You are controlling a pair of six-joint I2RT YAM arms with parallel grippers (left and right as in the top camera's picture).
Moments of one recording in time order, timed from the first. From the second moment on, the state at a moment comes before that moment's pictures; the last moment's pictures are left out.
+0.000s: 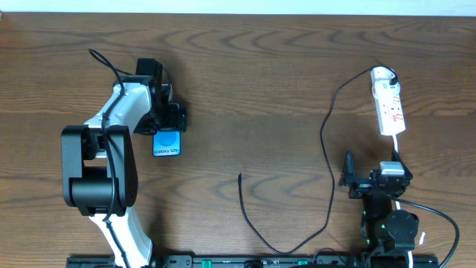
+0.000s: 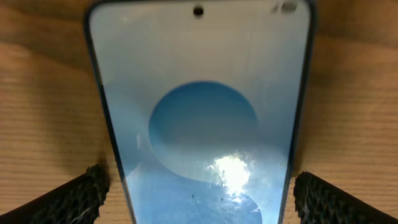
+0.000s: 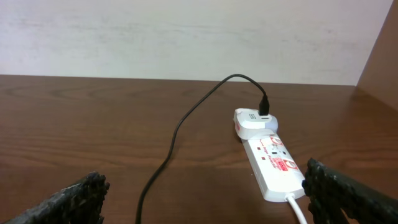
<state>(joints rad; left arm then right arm) -0.02 2.00 1.31 -0.82 0.04 -0.03 0.01 0.01 0.01 -0.07 0.03 -0.06</state>
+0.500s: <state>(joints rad) -0.02 2.00 1.30 -0.80 0.02 -0.03 0.01 0.01 0.01 -0.07 0.03 -0.06</state>
